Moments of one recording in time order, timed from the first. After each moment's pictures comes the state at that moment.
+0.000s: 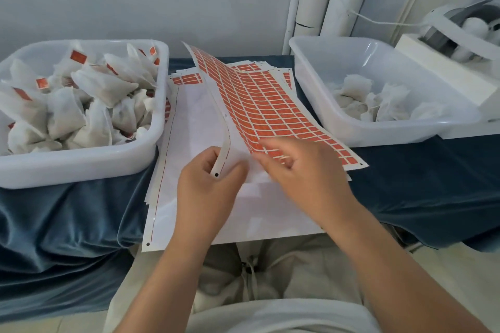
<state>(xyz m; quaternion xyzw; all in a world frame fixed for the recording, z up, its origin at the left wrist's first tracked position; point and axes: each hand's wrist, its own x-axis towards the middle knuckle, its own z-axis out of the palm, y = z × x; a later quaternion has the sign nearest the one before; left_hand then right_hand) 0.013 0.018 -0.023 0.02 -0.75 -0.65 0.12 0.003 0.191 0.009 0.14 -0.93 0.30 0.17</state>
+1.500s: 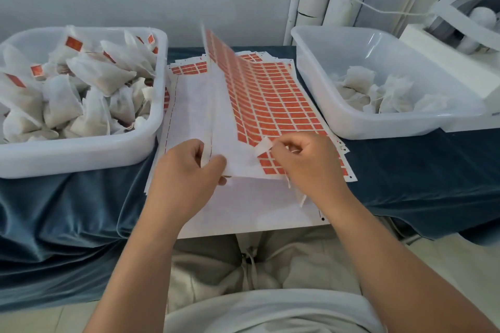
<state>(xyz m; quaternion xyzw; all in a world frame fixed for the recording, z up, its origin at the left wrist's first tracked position) 0.002 -0.018 -0.013 0.08 -0.87 -0.49 0.04 -0.018 0.198 -0.022 0.05 -0.87 0.46 0.13</state>
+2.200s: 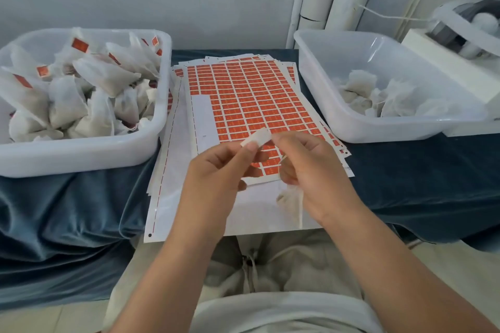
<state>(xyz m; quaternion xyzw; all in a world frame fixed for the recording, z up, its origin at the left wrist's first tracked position) 0.024 0.023 -0.002 0.03 -0.70 -0.72 0.01 0.003 0.184 0.000 -0.01 -0.72 0.70 -0.01</state>
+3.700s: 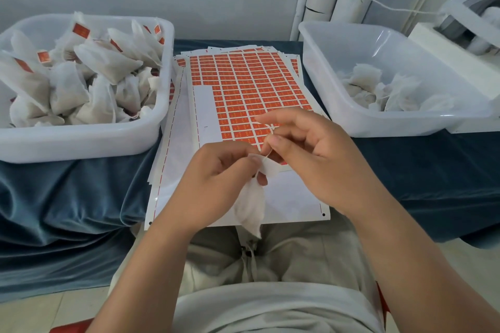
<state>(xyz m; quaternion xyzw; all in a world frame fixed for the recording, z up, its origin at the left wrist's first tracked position) 0.022 0.003 0.001 -0.16 -0.79 -0.59 0.00 0.019 0.193 0.037 0.20 -0.83 0.52 0.03</state>
